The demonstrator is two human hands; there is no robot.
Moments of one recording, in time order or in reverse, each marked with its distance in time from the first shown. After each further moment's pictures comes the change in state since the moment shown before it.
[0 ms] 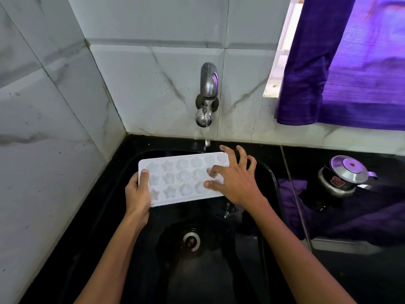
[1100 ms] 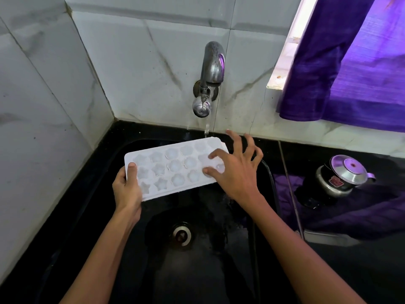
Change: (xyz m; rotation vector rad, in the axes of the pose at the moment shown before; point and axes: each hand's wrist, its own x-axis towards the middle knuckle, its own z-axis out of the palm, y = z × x) left_hand 0.010 -0.014 0.004 -0.082 0.084 -0.030; right_hand 0.012 0.003 0.010 -0.010 0.298 0.061
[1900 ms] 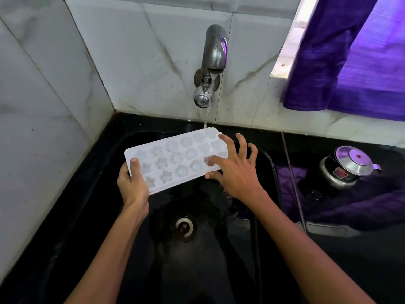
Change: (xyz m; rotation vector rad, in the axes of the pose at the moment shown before) left_hand -0.008 -0.007 0.008 0.010 0.084 -0.002; right_hand -0.011 0.008 0.011 -0.099 -0.150 -0.171
